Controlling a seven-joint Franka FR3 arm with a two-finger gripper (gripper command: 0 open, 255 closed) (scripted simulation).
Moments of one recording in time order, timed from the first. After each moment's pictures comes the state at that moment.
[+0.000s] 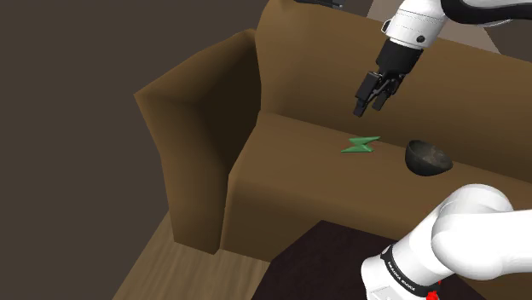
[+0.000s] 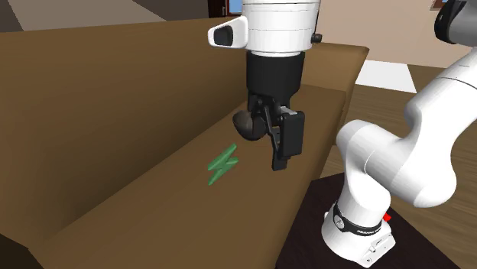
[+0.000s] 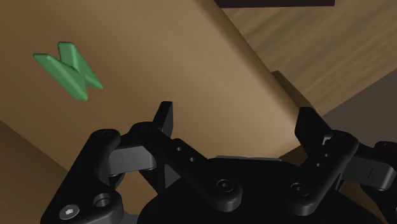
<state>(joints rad) 0.01 -0.77 -0.01 -2.36 0.00 1.58 0.04</state>
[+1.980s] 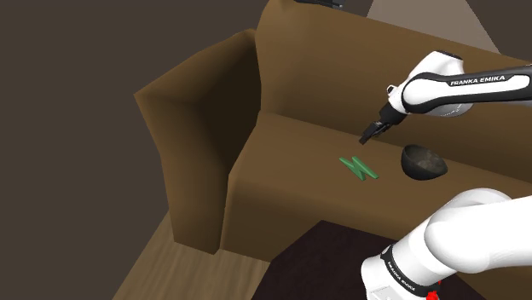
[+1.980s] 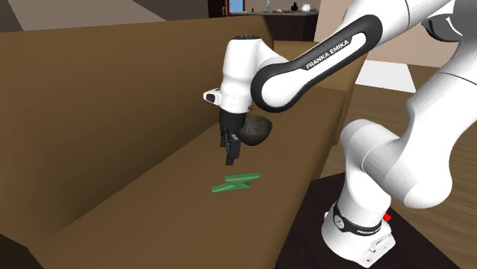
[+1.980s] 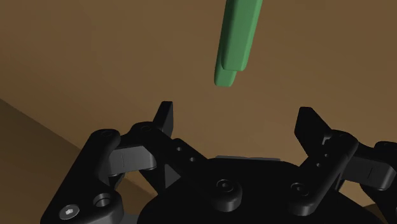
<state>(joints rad) -0.15 -0.57 -0.53 -2.70 -0.27 2.33 -0.40</state>
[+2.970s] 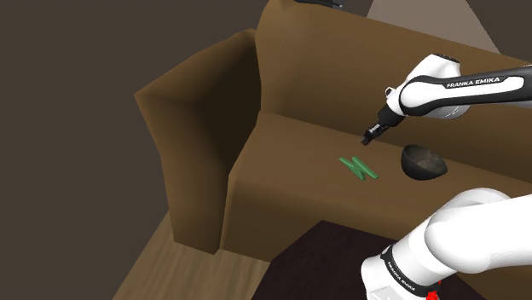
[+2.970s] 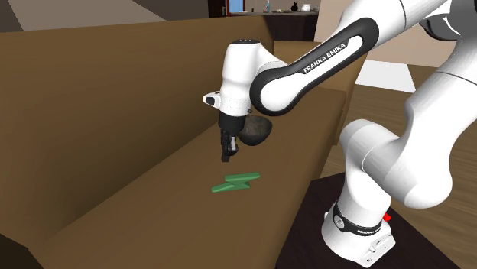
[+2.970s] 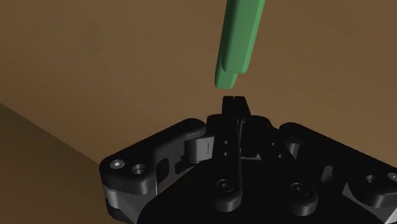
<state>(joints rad) -0.14 -0.55 -0.54 -2.71 -0.27 2.36 -0.40</state>
